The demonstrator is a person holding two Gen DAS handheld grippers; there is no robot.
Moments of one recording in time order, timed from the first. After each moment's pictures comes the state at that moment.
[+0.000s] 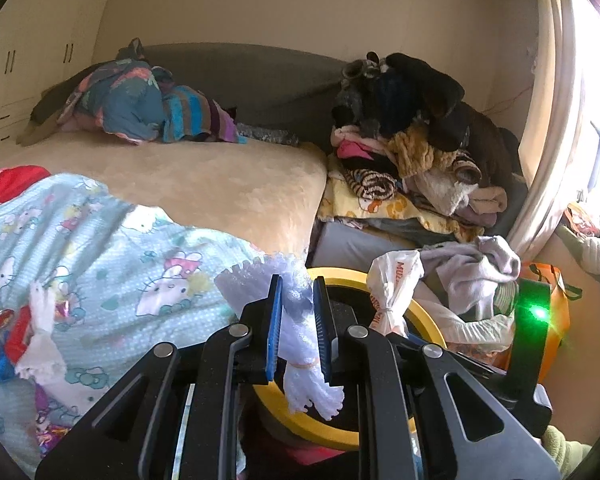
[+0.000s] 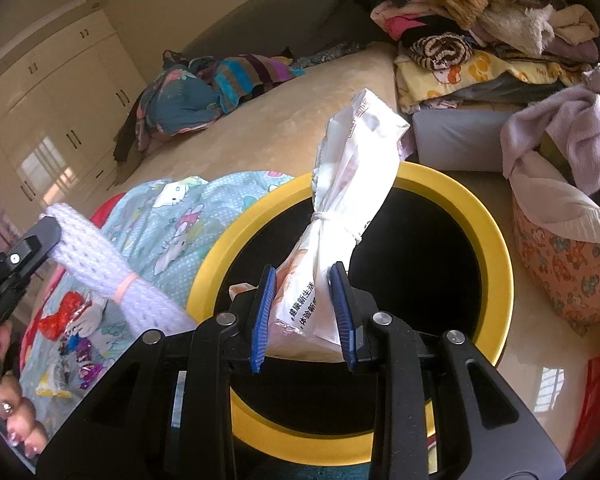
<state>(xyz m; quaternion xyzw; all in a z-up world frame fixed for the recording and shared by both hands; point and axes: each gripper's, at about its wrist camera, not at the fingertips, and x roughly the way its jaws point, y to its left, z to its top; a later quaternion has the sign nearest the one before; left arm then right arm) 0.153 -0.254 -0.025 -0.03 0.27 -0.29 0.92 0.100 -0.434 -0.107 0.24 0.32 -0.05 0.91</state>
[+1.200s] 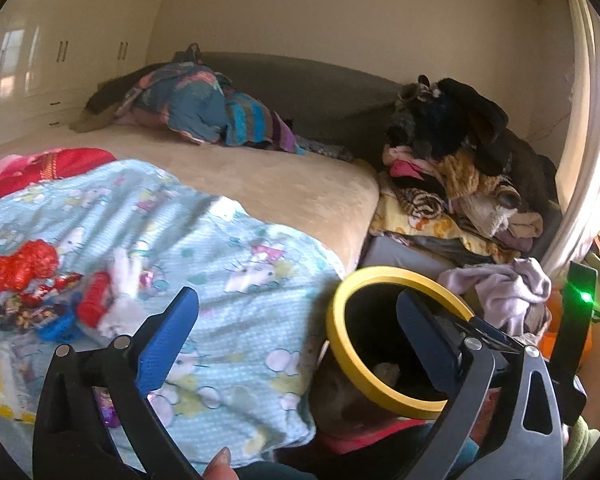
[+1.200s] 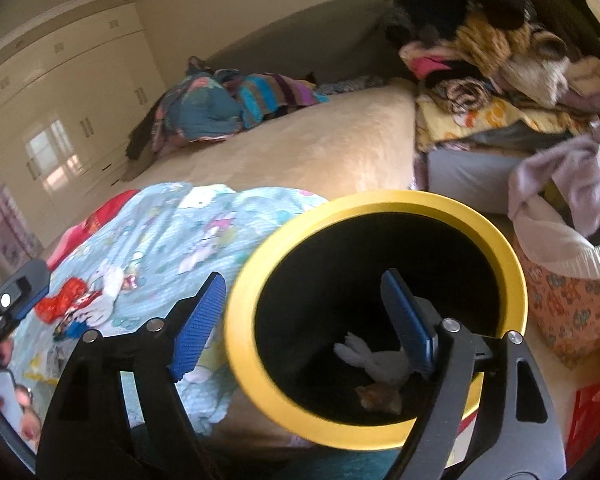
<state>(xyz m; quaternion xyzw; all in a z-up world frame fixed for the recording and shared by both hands) 0.128 -0.163 -0.030 -0.07 0.25 -0.20 0.95 0.091 -0.379 -0.080 0.17 0.28 -0.04 0.94</state>
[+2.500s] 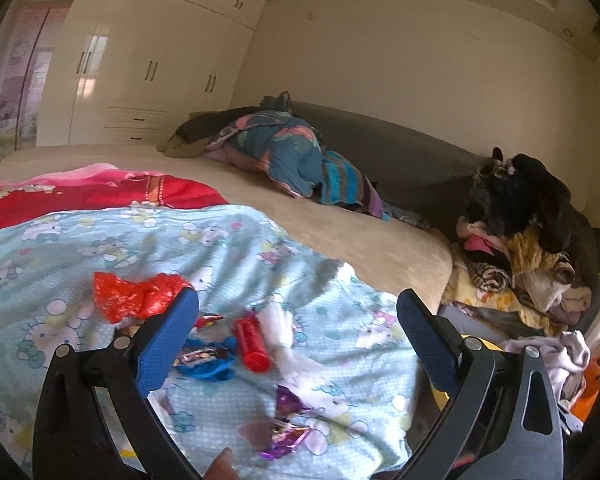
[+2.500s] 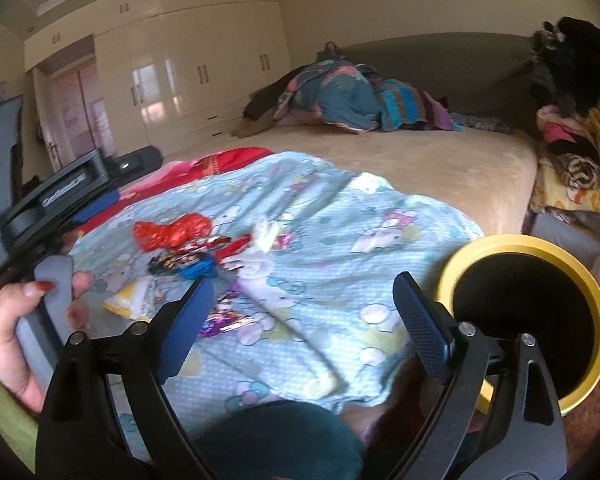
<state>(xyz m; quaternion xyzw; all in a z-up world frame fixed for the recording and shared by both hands) 0.113 -0.023 0.002 -0.13 0.18 -0.06 0.97 0.071 -0.213 -0.042 0.05 0.26 0.15 0.95</state>
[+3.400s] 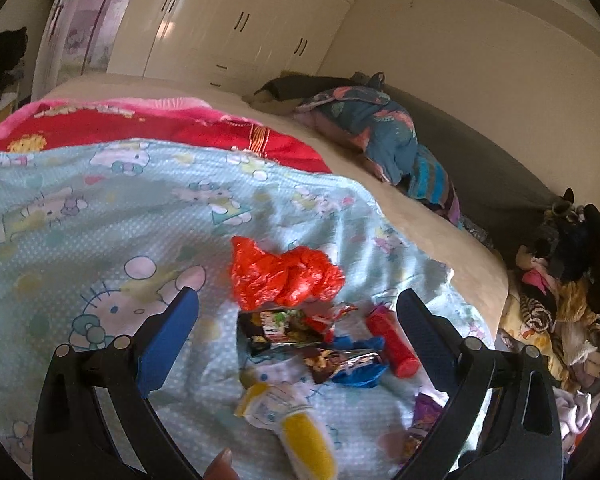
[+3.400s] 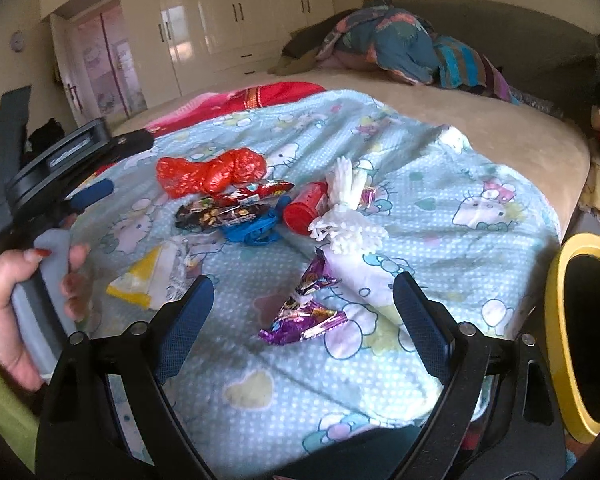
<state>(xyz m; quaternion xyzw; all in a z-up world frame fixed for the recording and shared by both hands) 0.149 0.114 -0.055 -0.23 0.25 0.05 0.94 0.131 -0.112 -0.083 0.00 0.36 0.19 0.91</state>
